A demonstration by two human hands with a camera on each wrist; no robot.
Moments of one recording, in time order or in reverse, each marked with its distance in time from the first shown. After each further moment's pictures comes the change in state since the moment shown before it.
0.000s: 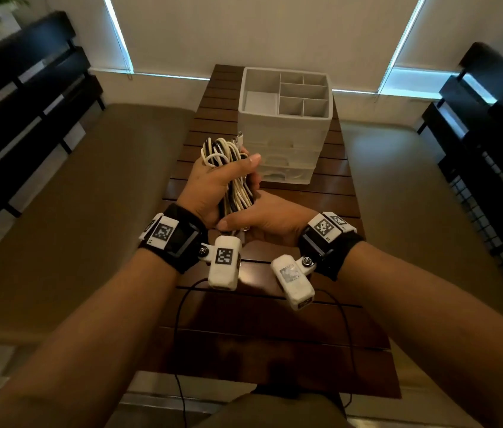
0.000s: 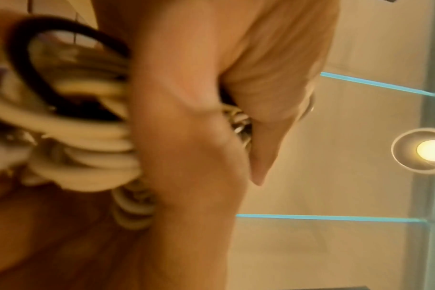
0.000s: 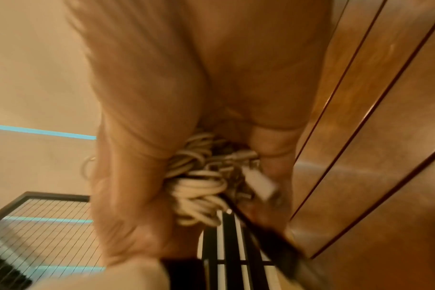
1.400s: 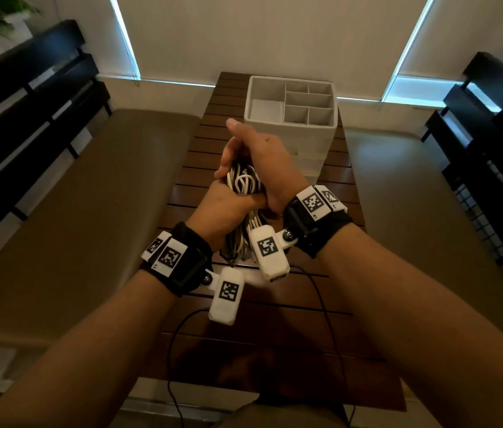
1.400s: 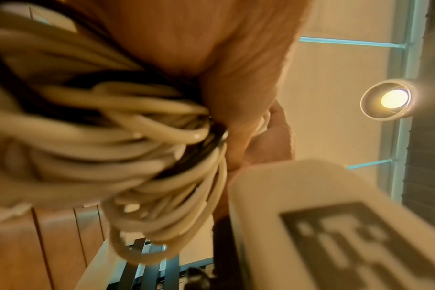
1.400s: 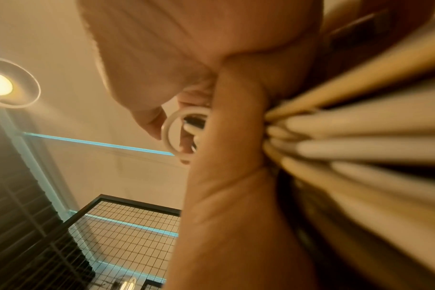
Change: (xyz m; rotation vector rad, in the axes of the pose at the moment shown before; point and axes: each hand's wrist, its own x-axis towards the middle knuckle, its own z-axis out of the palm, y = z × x) left_hand -0.023 0.000 0.007 0.264 -0.052 -0.017; right_hand 0.017 -0.078 0.018 0.040 0.441 -0.334
